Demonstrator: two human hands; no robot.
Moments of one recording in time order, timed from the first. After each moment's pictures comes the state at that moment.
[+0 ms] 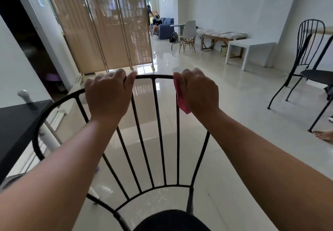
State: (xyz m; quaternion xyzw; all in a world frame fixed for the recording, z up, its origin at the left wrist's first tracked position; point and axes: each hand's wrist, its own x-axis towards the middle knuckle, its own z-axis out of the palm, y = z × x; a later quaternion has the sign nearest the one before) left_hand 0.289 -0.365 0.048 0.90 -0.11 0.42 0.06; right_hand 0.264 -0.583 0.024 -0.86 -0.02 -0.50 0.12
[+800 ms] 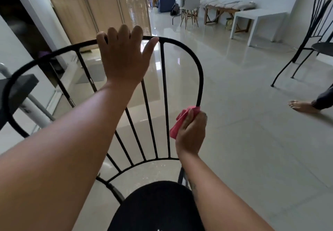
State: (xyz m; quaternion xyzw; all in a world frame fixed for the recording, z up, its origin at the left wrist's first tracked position) left_hand 0.315 -0.437 0.027 0.88 -0.13 0.46 0.00; right_hand 0.226 -0.552 -0.162 -0.73 0.22 -0.48 0.43
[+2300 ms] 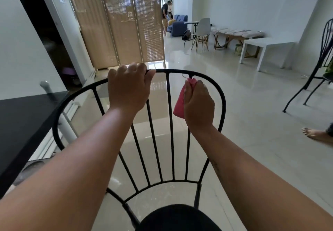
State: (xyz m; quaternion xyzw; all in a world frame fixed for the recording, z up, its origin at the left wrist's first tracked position) left_hand 0.296 -0.364 0.049 0.91 -0.13 0.39 -0.01; right_hand 0.272 -0.533 -0.019 -0.80 0.05 -0.50 0.32
